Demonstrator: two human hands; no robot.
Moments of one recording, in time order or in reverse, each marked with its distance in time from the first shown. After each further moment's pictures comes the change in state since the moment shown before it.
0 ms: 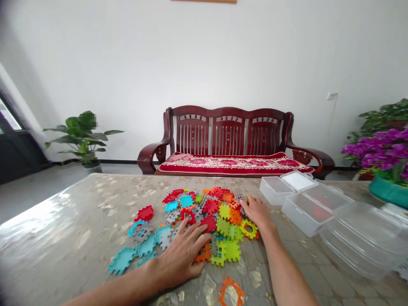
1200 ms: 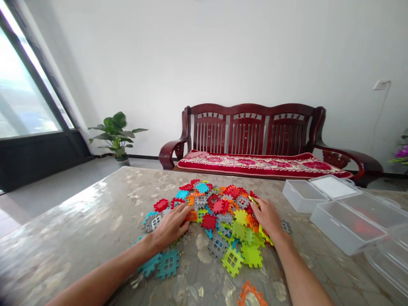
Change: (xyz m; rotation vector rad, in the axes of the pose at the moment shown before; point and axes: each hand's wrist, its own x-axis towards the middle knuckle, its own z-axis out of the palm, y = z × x) left_hand -0.033 -0.084 -0.031 0.077 0.133 -0.336; right_hand 0.001 -0.022 0.033 0.283 0.122 -0.257
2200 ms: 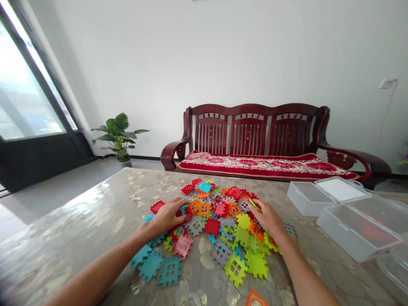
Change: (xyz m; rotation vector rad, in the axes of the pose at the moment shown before) left_hand 0.021 -0.042 -0.016 -0.130 -0.052 -0.155; right_hand 0.005 -0.005 0.004 0.184 -0.064 -0.021
